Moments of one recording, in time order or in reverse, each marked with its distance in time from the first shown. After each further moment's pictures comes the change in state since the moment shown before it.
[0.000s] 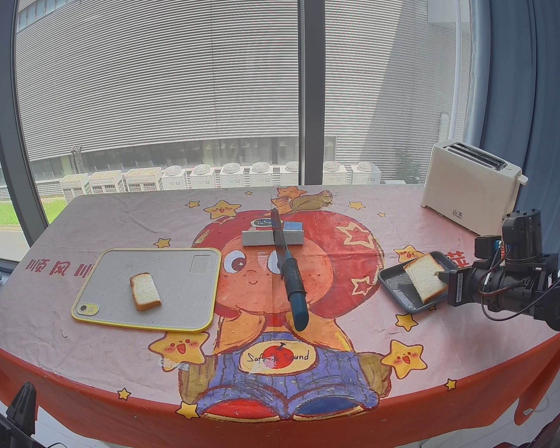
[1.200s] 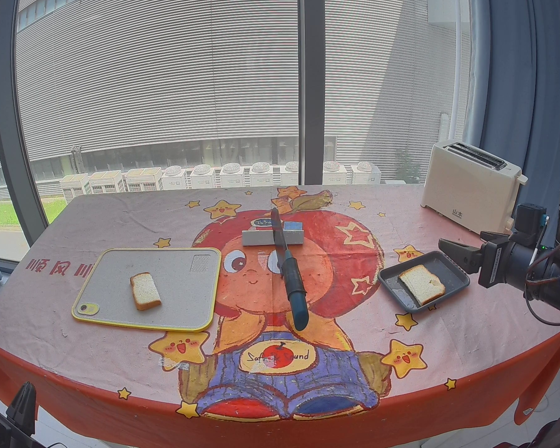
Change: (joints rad) left arm 0.000 0.000 0.000 0.000 0.001 0.000; right arm 0.087 -0.295 0.022 0.001 -0.017 0.000
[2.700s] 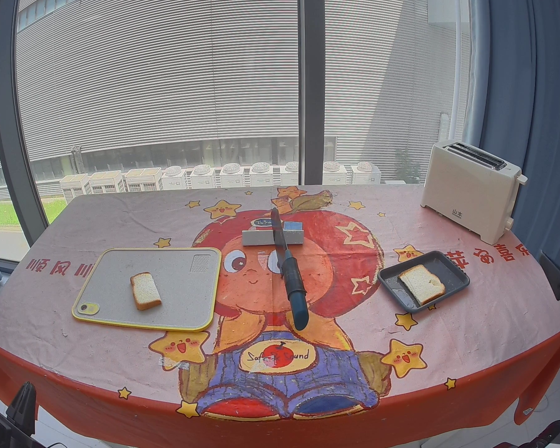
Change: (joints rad) left arm 0.000 0.000 0.000 0.000 0.000 0.000; right arm -0.296 -0.516 0.277 0.011 0.005 -0.098
